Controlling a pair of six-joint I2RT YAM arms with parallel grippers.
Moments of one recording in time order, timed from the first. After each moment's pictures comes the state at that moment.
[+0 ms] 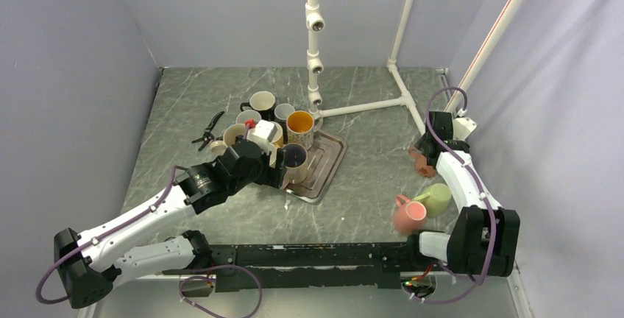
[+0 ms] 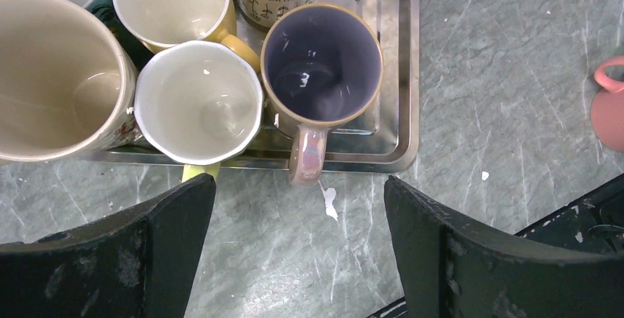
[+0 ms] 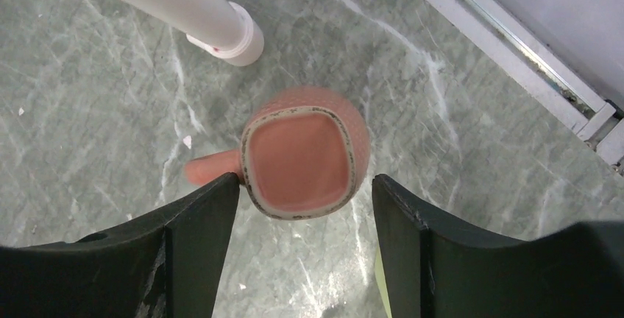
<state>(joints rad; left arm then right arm) -0.90 0.95 0.86 -0.51 -0.32 -0.39 -0.07 1.21 0.80 -0.50 0.52 0.63</state>
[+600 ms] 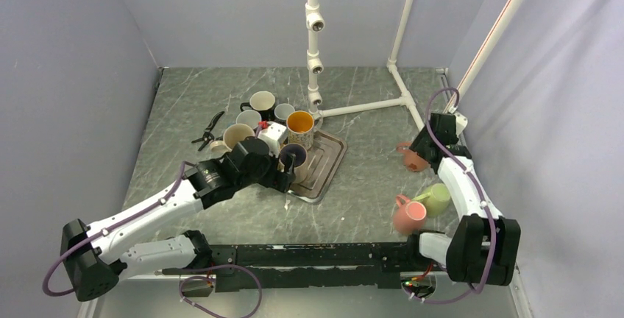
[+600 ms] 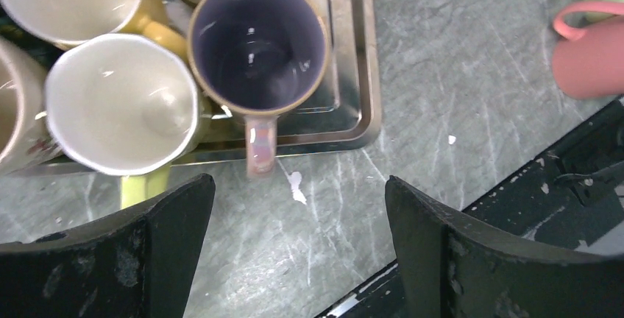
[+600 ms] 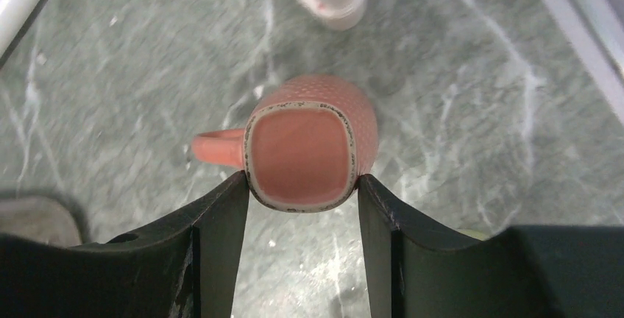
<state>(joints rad) -0.90 1.01 0.87 -0.51 -0.19 -0.38 -0.10 1.19 0.77 -0.41 0.26 0.49</state>
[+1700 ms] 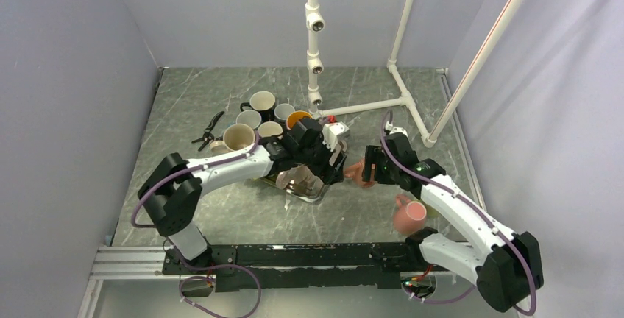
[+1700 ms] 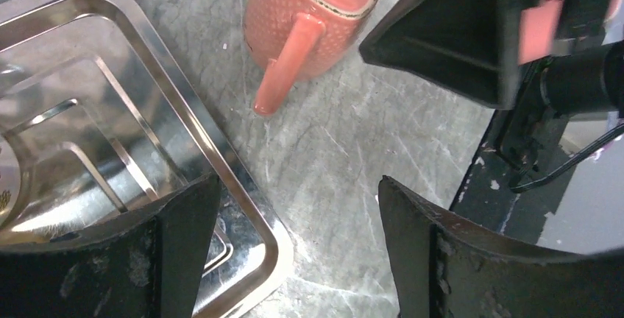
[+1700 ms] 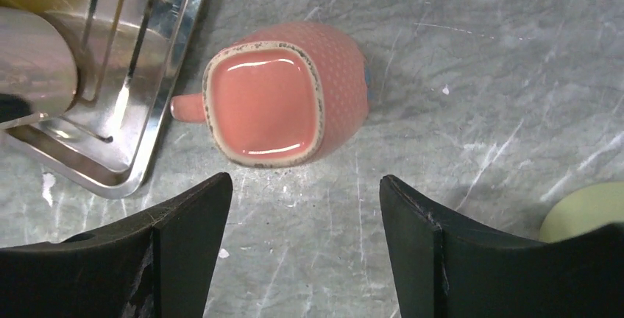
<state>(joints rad) -0.90 1.63 1.14 -0.17 0.30 -0.17 0.46 1.02 0.68 -0.58 0.13 0.48</state>
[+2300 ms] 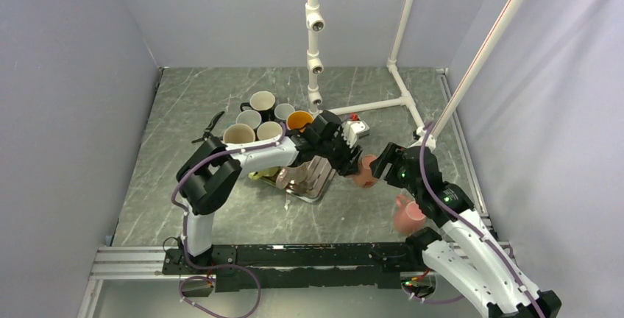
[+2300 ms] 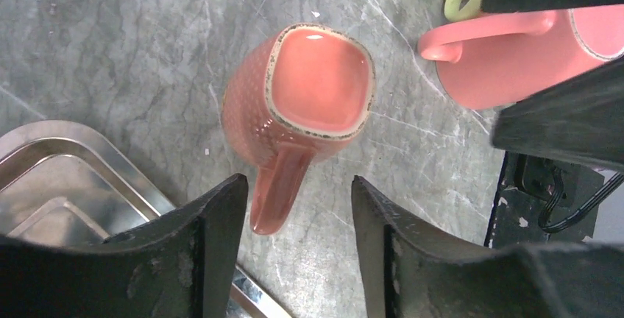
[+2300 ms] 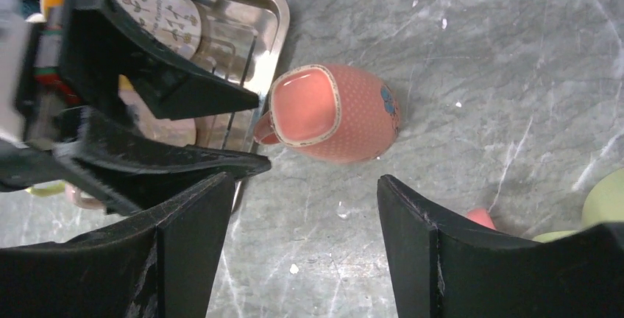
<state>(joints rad) -0.90 1.91 1.33 -0.05 0.44 -0.04 0.46 0.65 0.63 -0.59 0.19 0.68</state>
